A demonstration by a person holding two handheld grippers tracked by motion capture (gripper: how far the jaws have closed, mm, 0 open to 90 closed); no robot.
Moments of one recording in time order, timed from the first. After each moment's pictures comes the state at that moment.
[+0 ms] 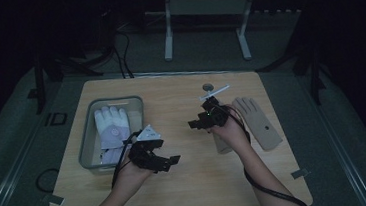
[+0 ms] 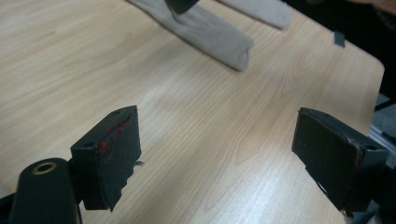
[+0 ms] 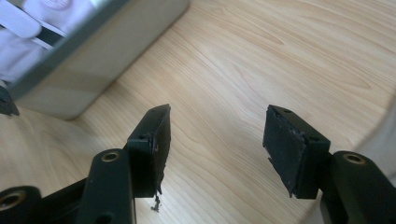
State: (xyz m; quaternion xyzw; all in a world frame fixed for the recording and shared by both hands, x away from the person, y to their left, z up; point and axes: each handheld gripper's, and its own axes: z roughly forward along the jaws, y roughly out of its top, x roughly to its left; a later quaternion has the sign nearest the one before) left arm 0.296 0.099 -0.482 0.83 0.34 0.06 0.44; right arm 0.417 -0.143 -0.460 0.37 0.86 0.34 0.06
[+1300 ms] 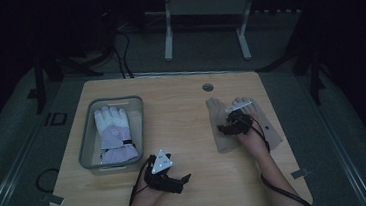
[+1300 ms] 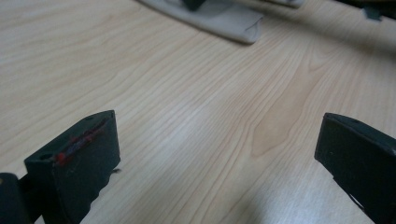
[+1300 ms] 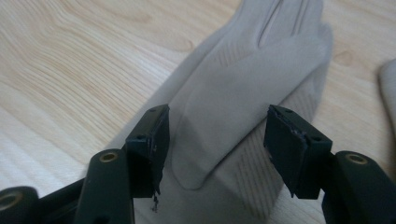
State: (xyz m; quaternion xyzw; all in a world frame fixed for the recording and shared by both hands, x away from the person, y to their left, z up) left arm 0.271 0.071 -0.574 0.79 0.32 0.14 0.50; right arm 0.445 -0.237 -0.549 0.39 0.86 0.30 0.17
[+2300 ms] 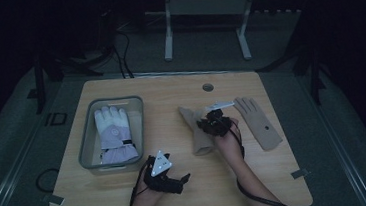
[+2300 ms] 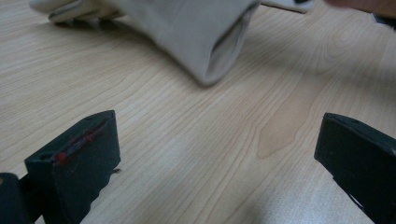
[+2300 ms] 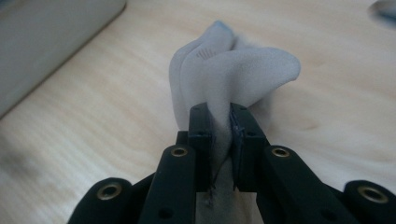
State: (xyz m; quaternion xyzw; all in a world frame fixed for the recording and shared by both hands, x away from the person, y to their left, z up) left arm 0.268 0.071 -0.576 0.79 0.32 0.16 0.49; right arm 0.411 -0.152 -0.520 0.42 0.82 0.37 0.14
